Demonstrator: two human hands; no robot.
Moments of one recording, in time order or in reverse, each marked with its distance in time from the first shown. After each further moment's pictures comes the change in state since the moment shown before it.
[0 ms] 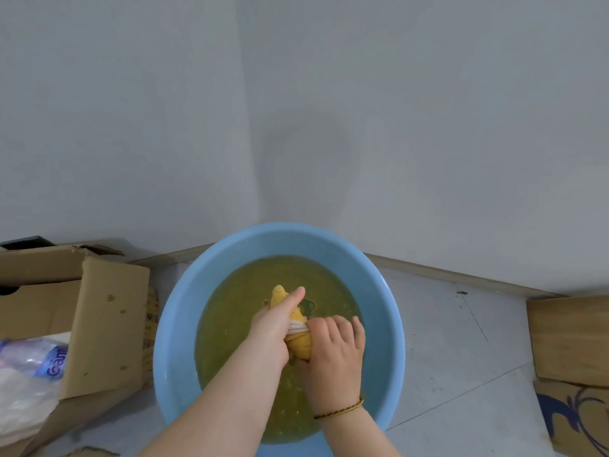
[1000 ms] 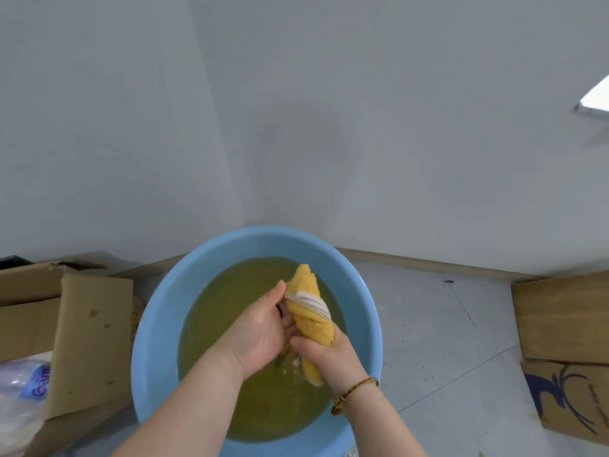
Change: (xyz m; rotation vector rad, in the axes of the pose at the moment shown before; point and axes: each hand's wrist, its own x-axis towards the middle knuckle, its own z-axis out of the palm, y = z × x) left_hand -0.022 0.005 0.010 -0.070 -0.612 0.129; right_hand 0.018 0.031 -0.044 1.104 -0.527 0.675
